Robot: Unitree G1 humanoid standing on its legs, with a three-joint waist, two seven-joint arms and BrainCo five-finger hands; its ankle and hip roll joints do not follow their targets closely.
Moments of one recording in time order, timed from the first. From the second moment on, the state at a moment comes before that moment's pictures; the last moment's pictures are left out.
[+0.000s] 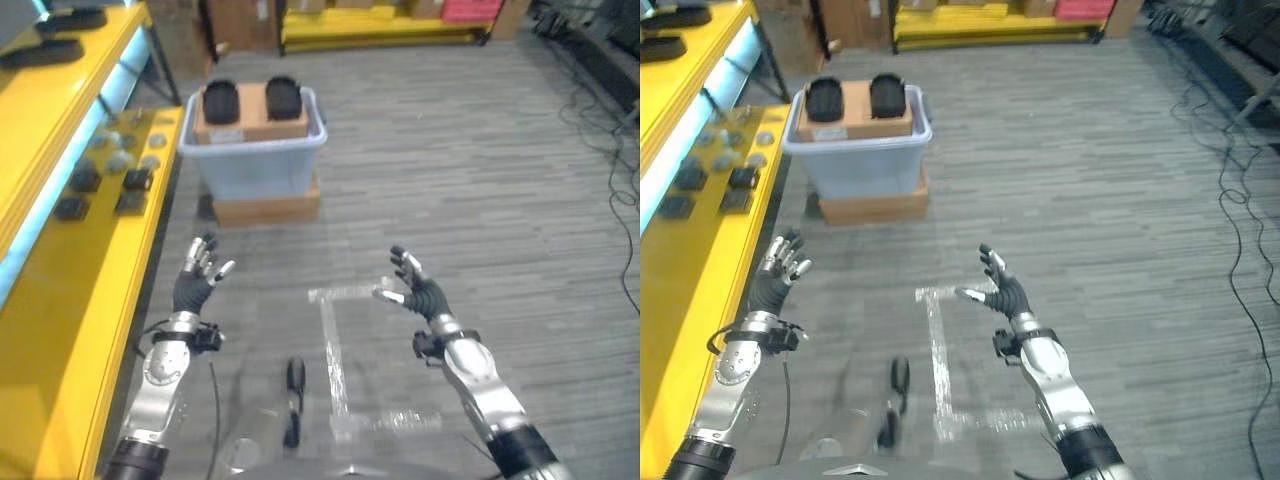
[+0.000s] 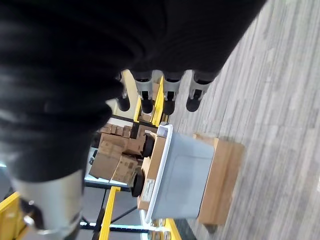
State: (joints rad) left arm 0.05 0.33 -0.13 0.01 -0.32 -0.23 0.08; right arm 0.06 -0.40 0.18 0.09 0.15 -0.19 -0.03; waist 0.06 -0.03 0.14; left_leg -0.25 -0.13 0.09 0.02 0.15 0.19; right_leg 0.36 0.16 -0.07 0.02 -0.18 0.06
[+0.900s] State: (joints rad) left arm 0.09 0.30 -0.18 -0.01 -0.28 -0.22 0.08; right arm 0.03 -0.42 0.14 0.13 0.16 -0.17 0.02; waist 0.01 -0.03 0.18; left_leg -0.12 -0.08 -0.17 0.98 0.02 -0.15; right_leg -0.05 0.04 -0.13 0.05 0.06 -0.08
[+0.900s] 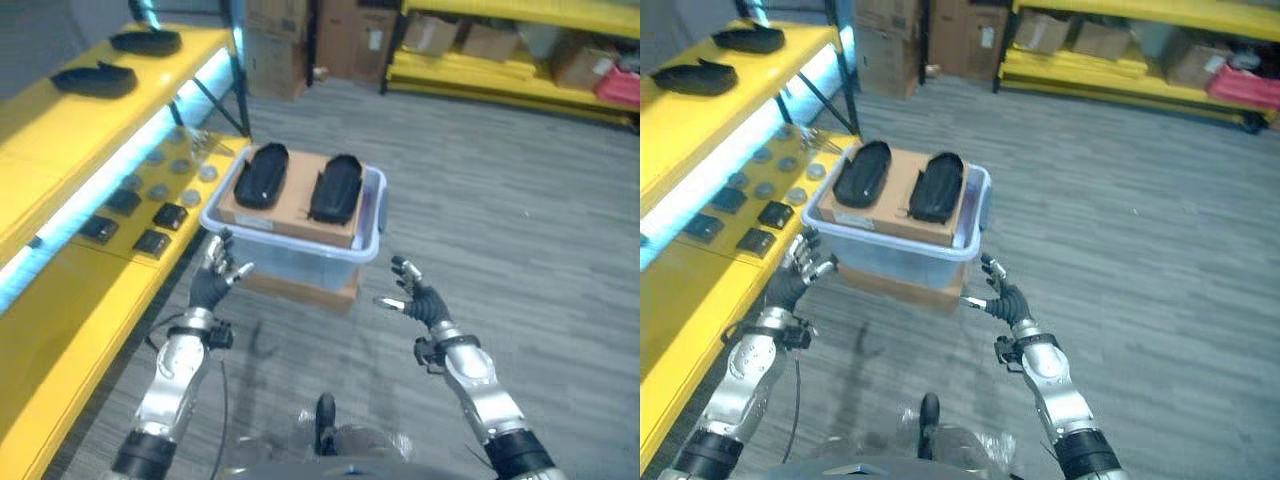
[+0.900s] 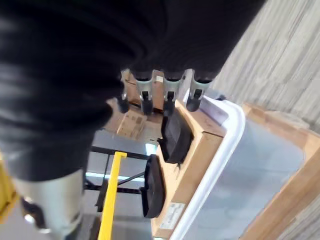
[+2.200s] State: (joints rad) left arm 0.06 0.37 -0.20 0.01 -0.28 -0.22 0.10; right arm -0.14 -0.41 0.19 0.22 0.03 -0.13 -0.12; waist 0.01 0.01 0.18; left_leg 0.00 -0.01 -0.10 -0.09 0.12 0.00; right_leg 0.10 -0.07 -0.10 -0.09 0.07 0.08
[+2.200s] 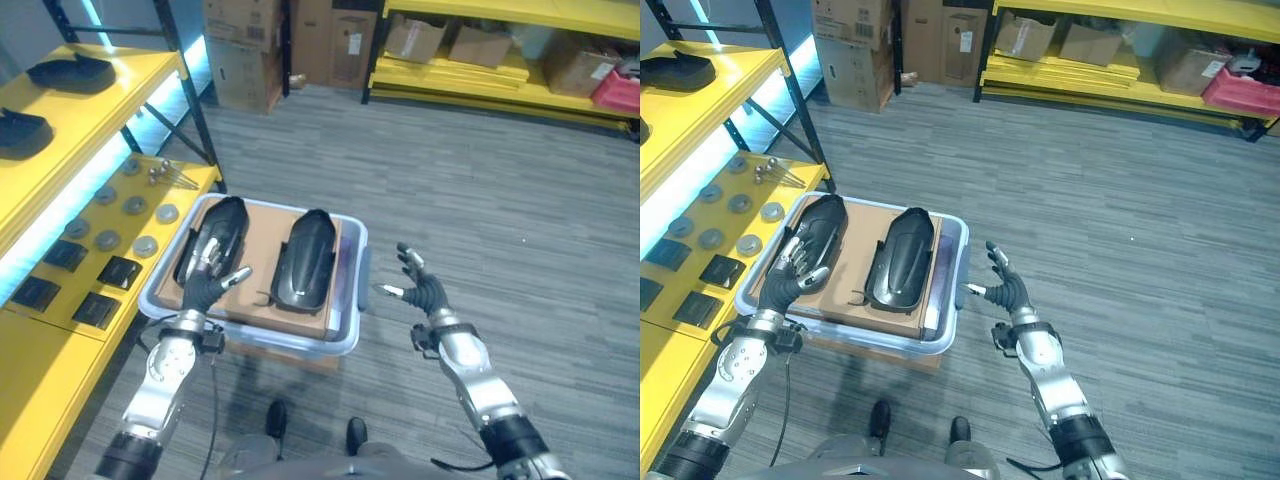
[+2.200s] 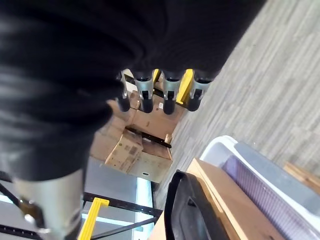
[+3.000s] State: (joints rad) left arm -0.11 0.40 -0.32 -0.02 -0.31 -0.25 0.24; right arm -0.53 -0.36 0.27 0.66 -0.36 0.05 -0.55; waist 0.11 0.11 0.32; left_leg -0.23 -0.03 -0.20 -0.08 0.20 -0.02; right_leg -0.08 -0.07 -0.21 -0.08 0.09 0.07
